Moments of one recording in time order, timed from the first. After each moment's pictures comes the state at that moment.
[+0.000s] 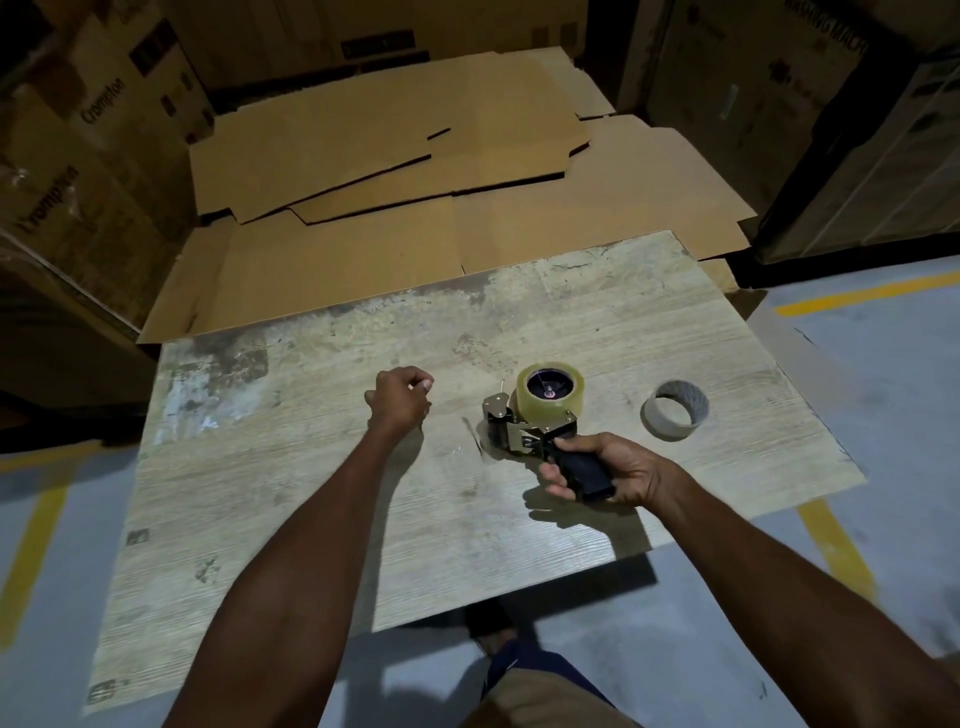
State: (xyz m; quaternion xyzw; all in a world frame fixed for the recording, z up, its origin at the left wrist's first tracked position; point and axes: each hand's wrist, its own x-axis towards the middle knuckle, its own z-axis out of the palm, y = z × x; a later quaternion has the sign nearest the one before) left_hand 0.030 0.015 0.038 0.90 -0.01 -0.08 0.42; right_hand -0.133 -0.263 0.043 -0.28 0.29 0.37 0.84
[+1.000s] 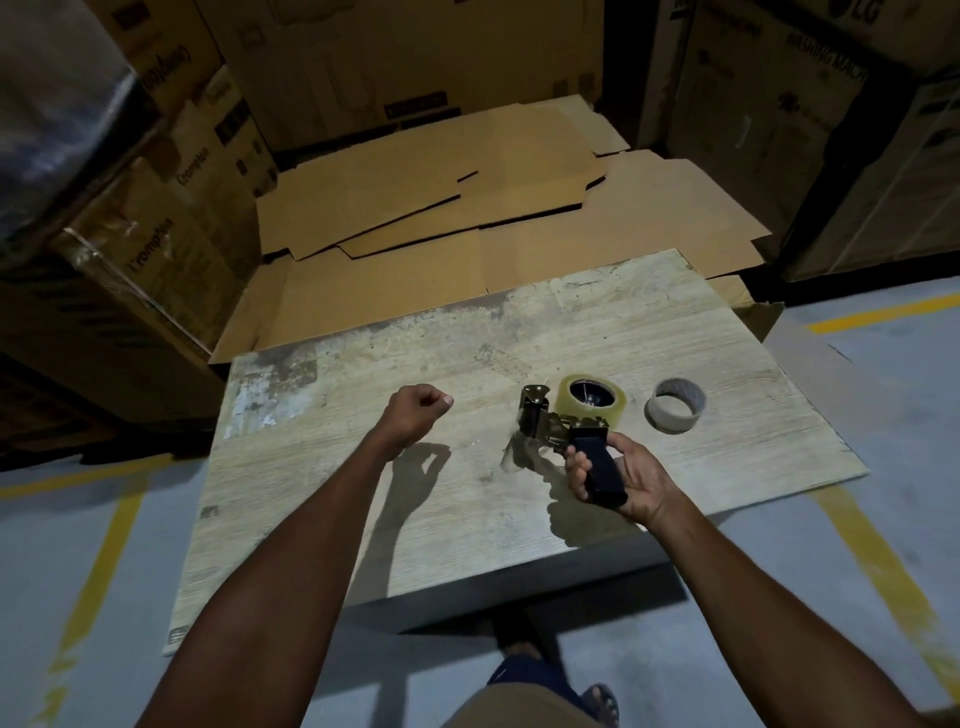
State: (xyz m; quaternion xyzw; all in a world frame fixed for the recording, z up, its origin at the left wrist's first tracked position) left_hand -0.040 0.046 0.108 0.88 -0.06 -0.19 0.44; right_hand -0.189 -0.256 0.048 -0.07 0.28 0.29 0.91
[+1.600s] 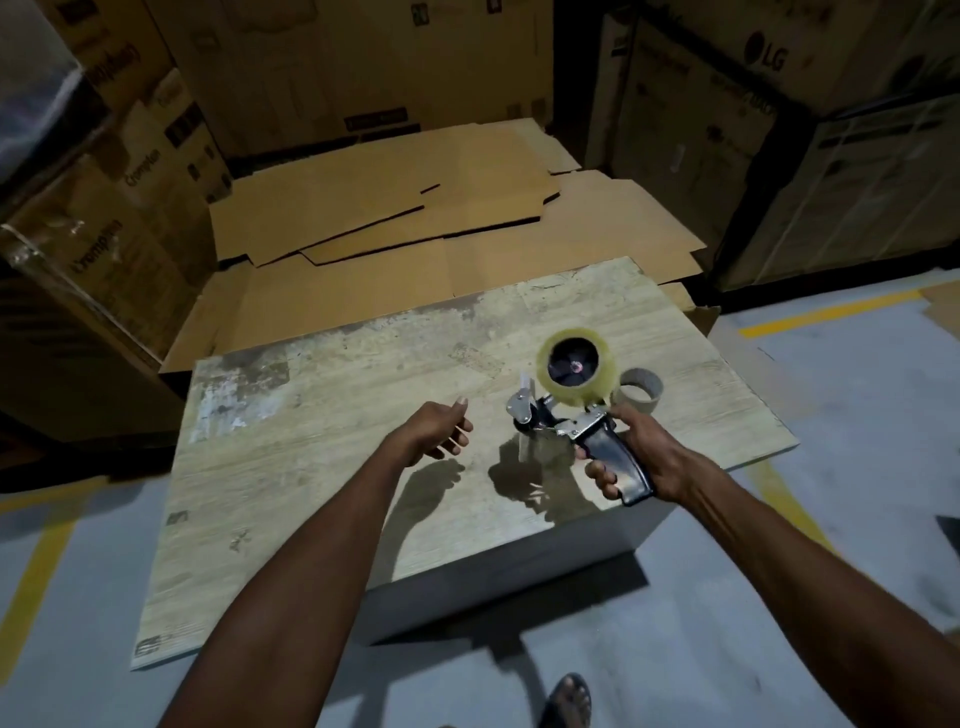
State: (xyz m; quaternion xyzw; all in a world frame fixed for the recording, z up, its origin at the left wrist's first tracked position) left_hand -0.076 0.015 0.102 0.82 -0.02 -0.37 0.43; right_hand -0.239 -0.261 0.135 -0.47 0.28 0.31 0.78
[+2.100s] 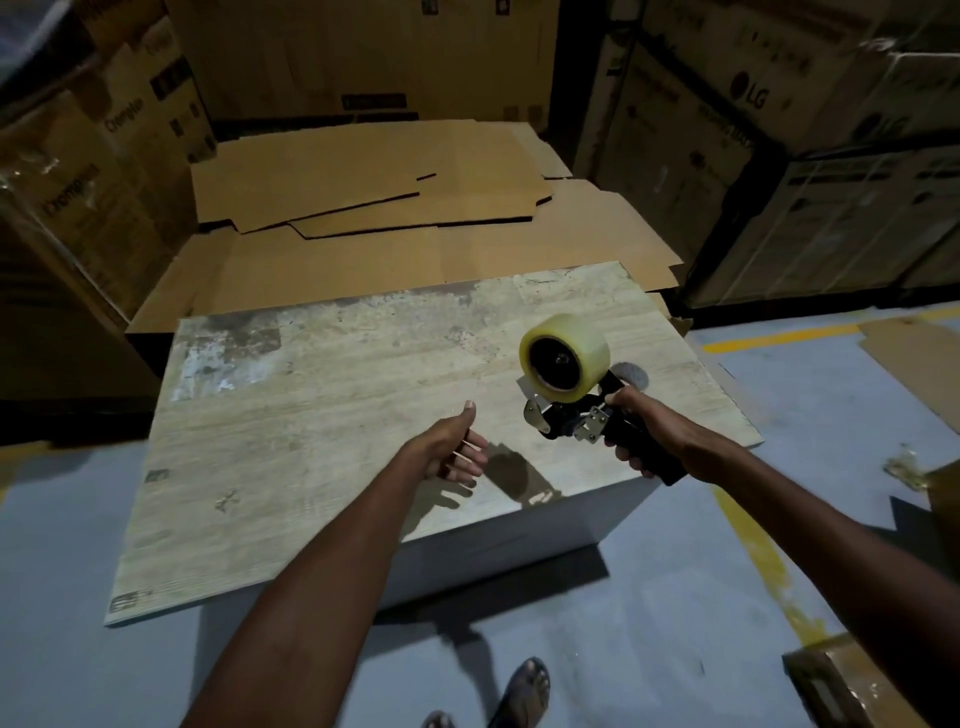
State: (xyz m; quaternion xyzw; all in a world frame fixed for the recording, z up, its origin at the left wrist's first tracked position) left_hand -0.124 0.023 0.065 0.69 0.06 -0.49 0.53; right_hand -0.273 -0.246 0.188 -0.76 0.27 0.22 0.54
